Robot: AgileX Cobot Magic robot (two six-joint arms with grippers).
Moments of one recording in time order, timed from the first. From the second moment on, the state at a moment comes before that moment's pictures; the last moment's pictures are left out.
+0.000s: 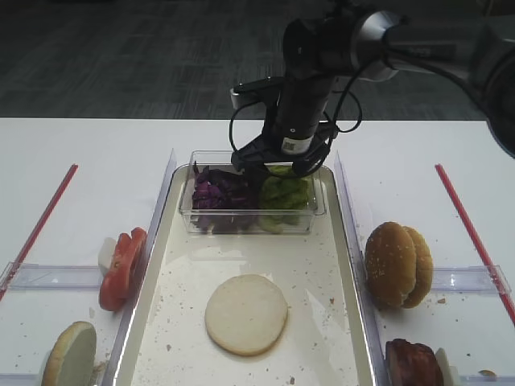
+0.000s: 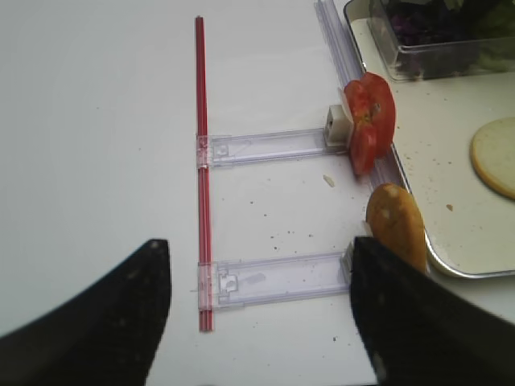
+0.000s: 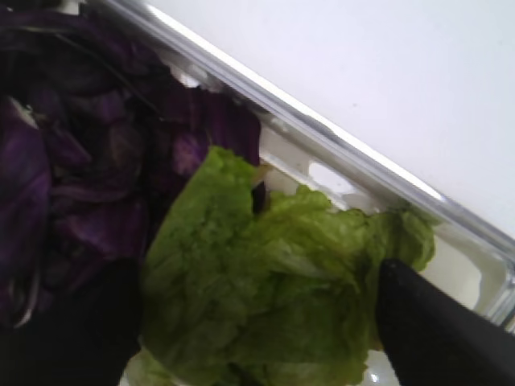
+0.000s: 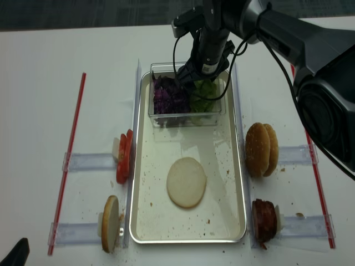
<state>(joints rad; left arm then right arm) -0.03 -0.02 -0.49 0.00 1.19 -0.02 0.47 2.30 -1.91 0.15 0.98 -0.15</state>
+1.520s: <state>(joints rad) -0.03 -0.02 -0.49 0.00 1.19 -0.02 0.47 2.32 -1.91 0.14 0.99 -0.15</state>
